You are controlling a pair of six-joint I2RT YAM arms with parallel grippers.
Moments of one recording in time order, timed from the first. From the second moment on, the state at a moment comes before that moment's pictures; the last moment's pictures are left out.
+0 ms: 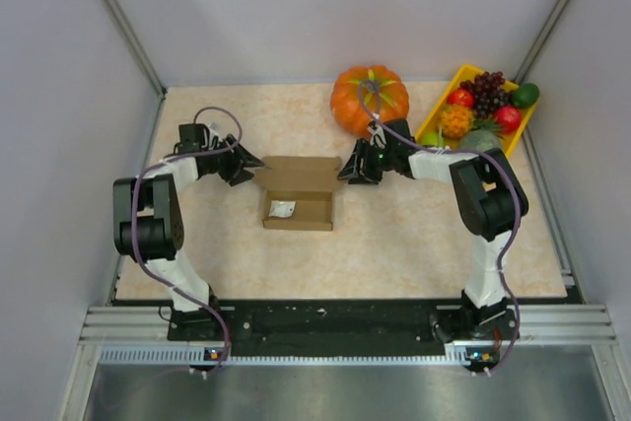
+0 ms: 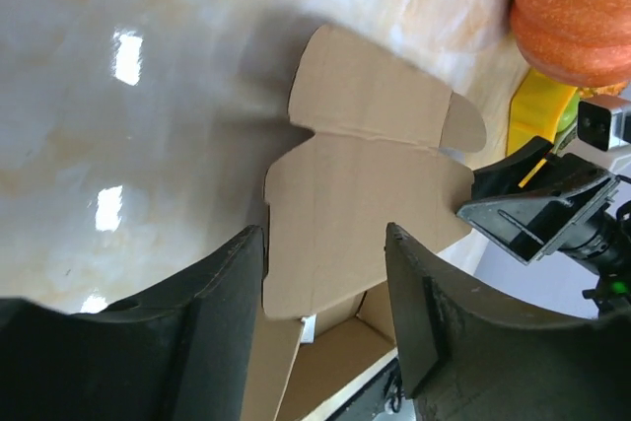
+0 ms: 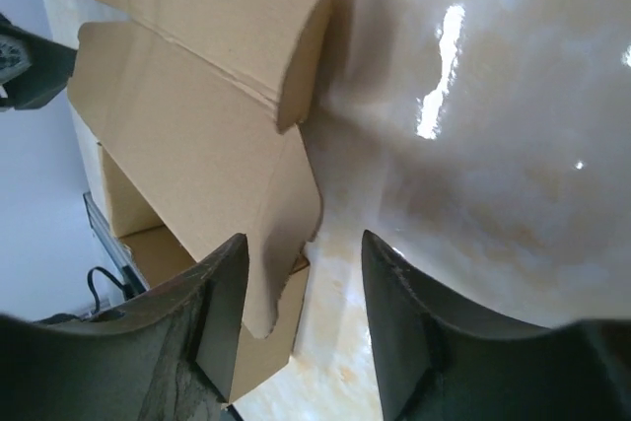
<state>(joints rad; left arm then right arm) 0.11 1.76 1.02 -0.18 0.67 -0.68 0.40 1.99 1.19 -0.01 -0.58 0.66</state>
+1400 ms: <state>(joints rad) -0.29 1.38 0.98 -0.41 0.08 -0.47 0.67 1.57 0.98 0.09 0.00 0.33</state>
